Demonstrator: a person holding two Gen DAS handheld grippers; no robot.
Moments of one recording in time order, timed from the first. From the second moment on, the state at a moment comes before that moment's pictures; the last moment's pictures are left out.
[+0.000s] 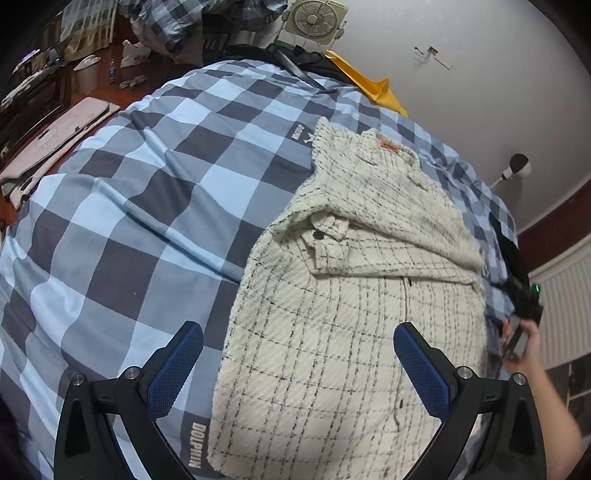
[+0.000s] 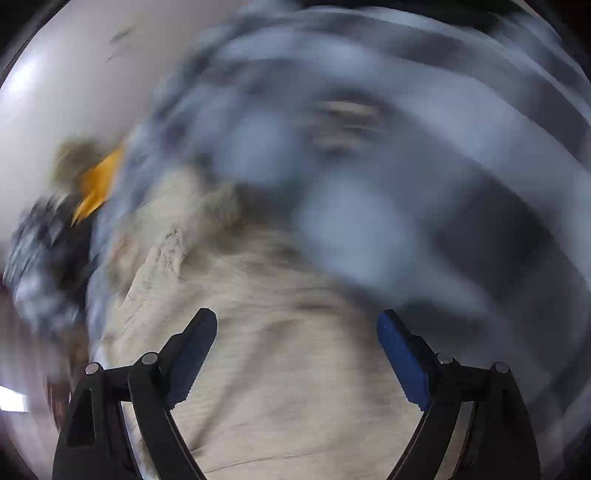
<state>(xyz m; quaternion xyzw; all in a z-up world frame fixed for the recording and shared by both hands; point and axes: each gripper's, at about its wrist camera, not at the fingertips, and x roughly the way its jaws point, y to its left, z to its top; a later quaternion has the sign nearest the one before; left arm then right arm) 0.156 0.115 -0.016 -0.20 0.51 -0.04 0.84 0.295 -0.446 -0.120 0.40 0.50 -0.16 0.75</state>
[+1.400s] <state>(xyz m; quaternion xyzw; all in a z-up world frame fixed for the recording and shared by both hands) 0.162 0.102 -0.025 -0.10 0.52 0.01 0.85 0.342 -0.382 -0.110 0.13 0.57 -0.22 0.78</state>
